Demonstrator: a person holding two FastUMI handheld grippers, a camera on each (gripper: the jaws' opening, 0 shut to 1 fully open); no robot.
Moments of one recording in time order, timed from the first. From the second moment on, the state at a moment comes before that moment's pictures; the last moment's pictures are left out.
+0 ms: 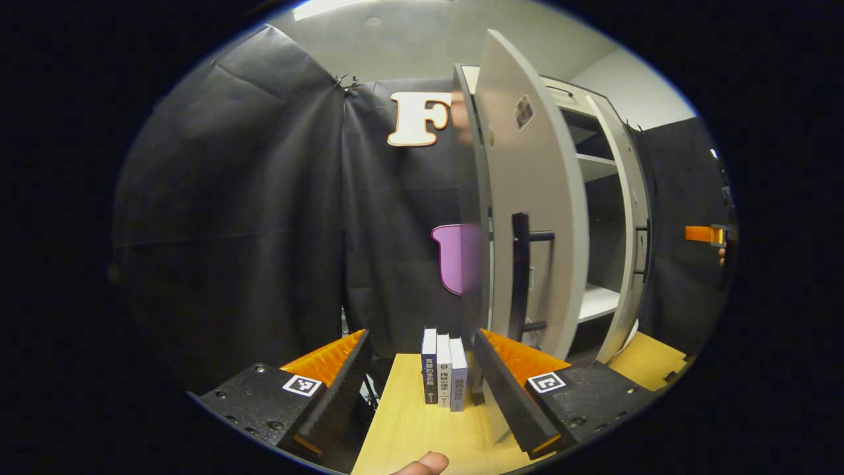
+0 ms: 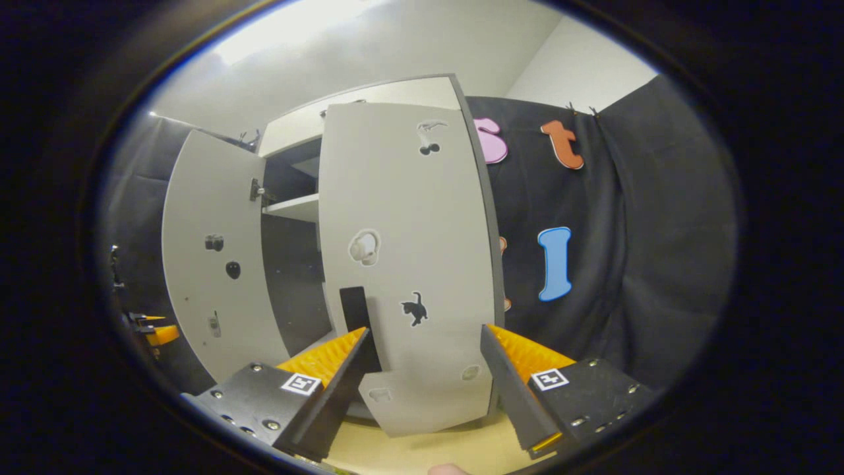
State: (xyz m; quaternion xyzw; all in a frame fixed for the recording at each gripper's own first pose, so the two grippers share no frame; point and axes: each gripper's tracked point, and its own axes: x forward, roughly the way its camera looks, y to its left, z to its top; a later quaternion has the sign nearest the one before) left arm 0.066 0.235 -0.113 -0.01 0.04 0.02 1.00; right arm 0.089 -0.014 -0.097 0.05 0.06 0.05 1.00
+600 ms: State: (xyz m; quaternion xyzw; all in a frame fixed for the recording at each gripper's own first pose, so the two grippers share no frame) left arm 0.099 0.180 -0.105 -0.05 0.06 0.02 1.00; right arm -0.014 -0.076 -0.077 0.06 0.03 0.04 1.00
